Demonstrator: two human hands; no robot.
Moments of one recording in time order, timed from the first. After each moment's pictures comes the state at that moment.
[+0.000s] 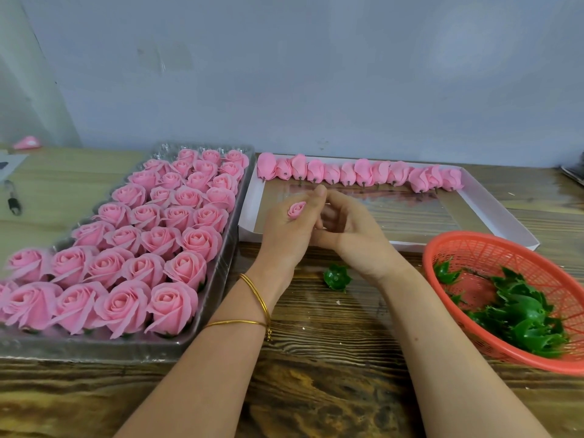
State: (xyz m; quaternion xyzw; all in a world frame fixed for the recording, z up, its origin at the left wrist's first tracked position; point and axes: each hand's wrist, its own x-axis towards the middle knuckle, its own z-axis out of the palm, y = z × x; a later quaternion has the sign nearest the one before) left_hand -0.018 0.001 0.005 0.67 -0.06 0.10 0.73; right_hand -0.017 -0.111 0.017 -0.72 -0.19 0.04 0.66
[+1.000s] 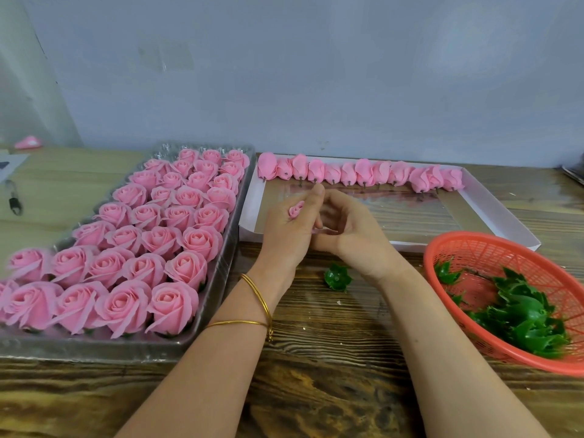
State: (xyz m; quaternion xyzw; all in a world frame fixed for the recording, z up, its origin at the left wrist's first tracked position) left_hand -0.015 0.001 0.002 0.66 -0.06 0.11 0.74; right_hand -0.018 -0.111 0.018 -0.74 -0.19 0.03 0.65
